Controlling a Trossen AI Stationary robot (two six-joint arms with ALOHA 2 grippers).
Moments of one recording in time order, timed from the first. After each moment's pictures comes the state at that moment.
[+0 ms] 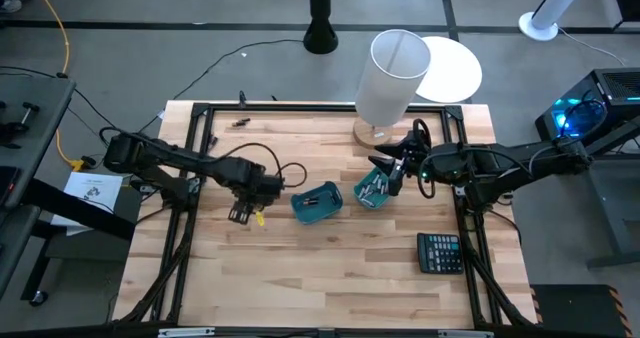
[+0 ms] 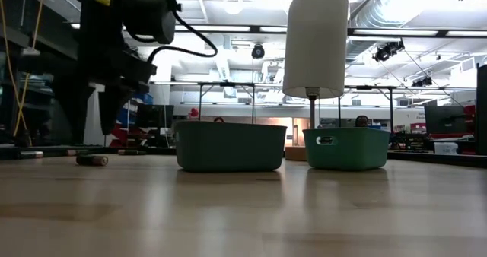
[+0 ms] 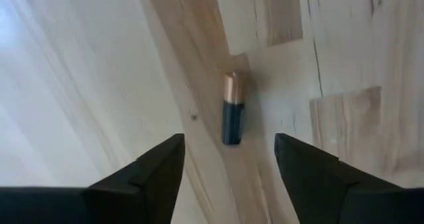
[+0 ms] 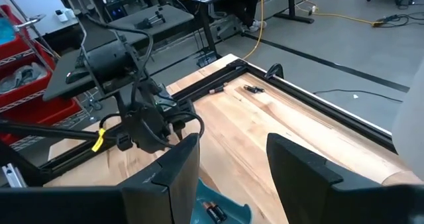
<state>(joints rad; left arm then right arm) -0.04 1.51 0.90 -1.00 -0.11 0.23 0.19 1.04 1.04 -0.33 0.57 0.47</state>
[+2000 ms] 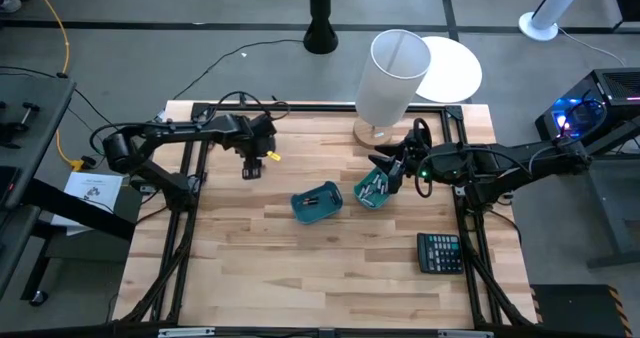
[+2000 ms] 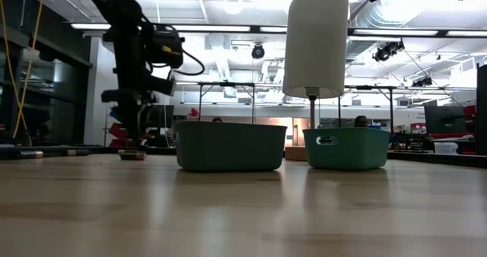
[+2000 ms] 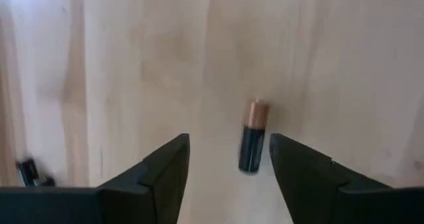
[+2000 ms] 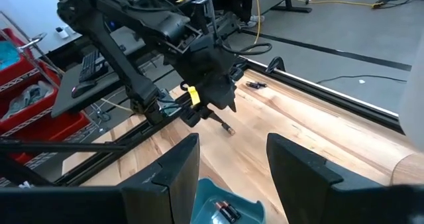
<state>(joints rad) 0.53 1.49 0.86 -0.72 -0.10 0.47 0.18 1.04 1.04 -0.33 0.57 0.58</state>
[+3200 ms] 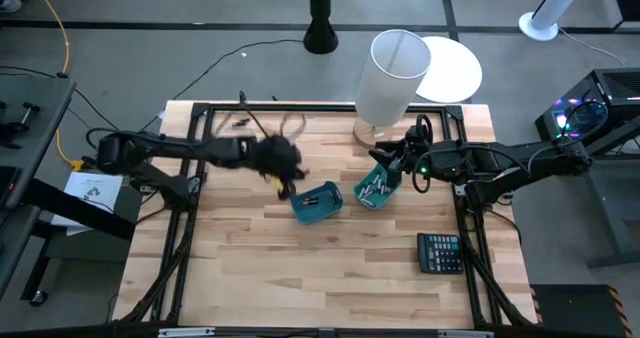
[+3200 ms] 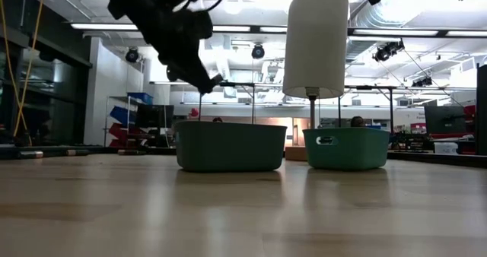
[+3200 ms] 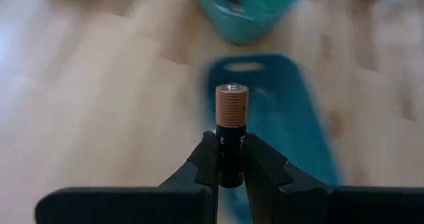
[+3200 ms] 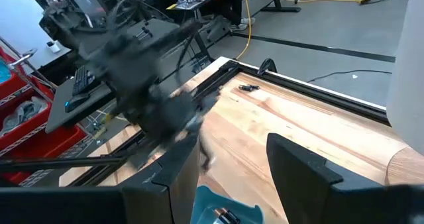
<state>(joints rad) 0.12 1.43 0.92 -0.30 0.04 -0.15 0.16 1.04 1.04 -0.33 0.59 0.63</state>
